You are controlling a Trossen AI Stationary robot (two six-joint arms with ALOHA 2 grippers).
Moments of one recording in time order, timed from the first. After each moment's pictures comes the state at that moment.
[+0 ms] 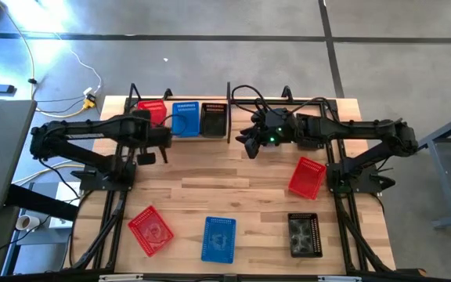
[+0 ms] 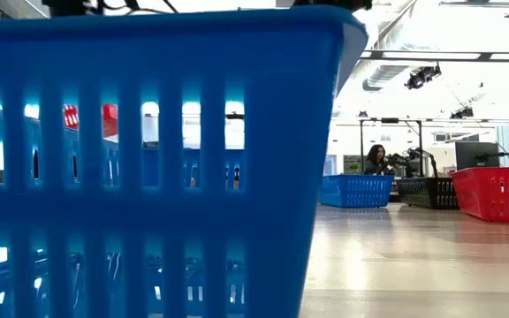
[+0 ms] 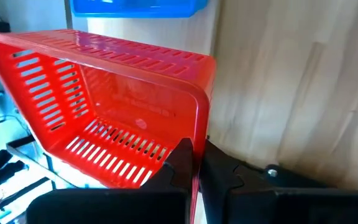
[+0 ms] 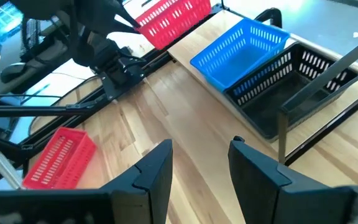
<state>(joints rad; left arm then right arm) 0.25 1.18 1.08 -1.49 -0.51 0.01 -0.11 1.38 1.19 -0.31 0.10 0.50</state>
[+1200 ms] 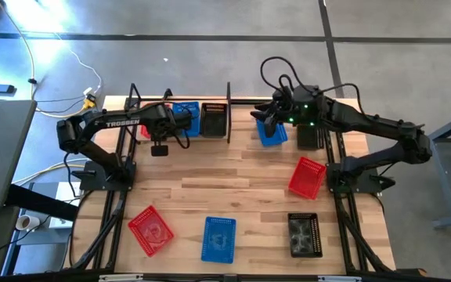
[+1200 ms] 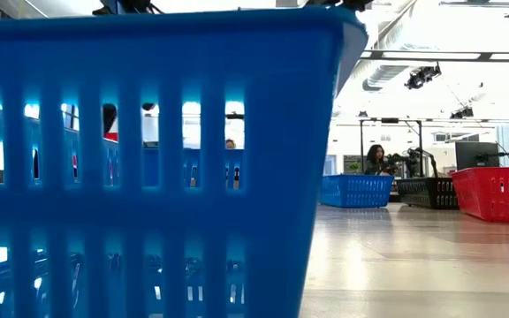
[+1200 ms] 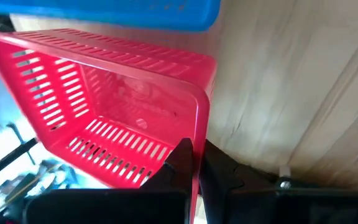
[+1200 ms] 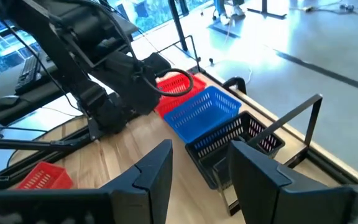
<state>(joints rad) 0.54 1.49 1.08 -1.33 -0.41 0.24 -0.28 1.20 1.19 -0.32 0.05 0.31</state>
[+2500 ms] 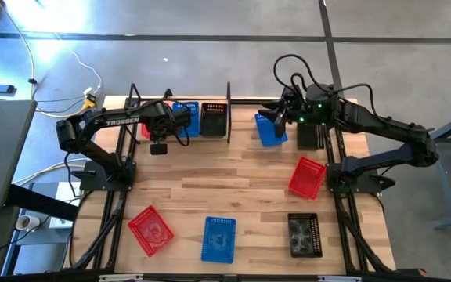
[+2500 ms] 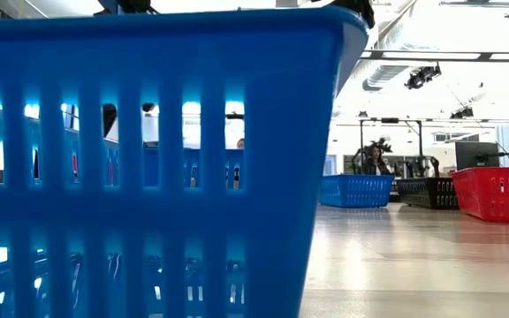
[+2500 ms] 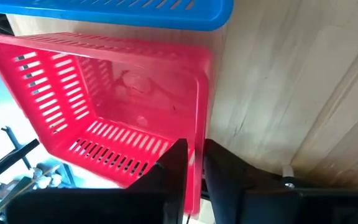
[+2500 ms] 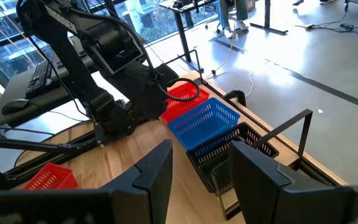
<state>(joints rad) 0.57 1.49 1.08 -1.32 -0.40 0.28 -0.28 1.12 1.19 -0.36 0.05 0.27</state>
